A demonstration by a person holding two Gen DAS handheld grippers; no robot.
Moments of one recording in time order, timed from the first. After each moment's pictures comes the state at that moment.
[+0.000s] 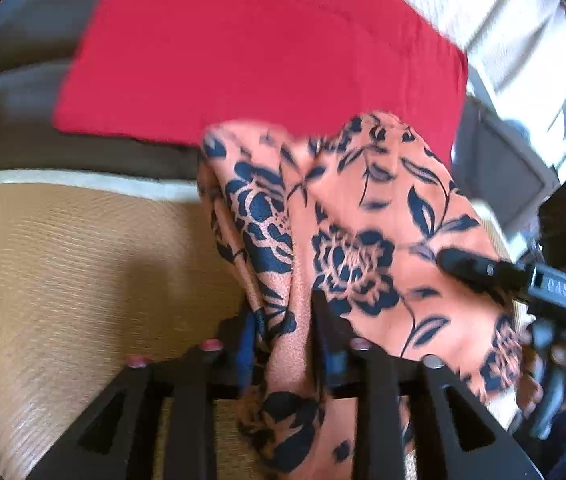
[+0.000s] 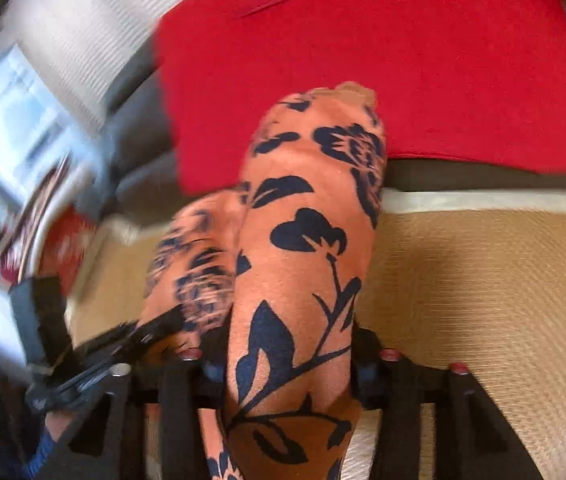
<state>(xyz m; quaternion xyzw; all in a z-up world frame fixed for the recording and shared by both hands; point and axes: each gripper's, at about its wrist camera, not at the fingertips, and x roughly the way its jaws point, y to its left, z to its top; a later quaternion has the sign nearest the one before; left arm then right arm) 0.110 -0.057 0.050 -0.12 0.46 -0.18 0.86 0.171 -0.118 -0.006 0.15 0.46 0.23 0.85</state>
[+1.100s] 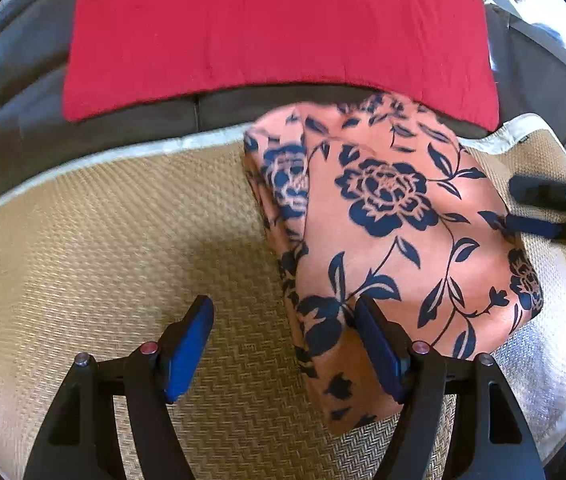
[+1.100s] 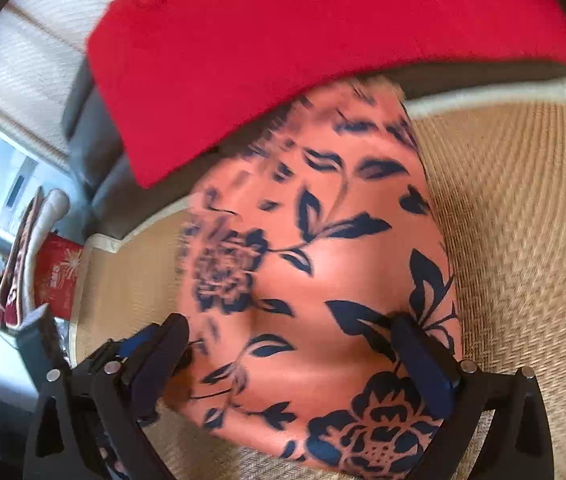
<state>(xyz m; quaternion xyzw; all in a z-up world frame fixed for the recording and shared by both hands) 0.053 -0.113 0.040 0.02 0.48 -0.09 0.87 0.160 -0.146 -0.064 0.20 0.50 0.22 0.81</state>
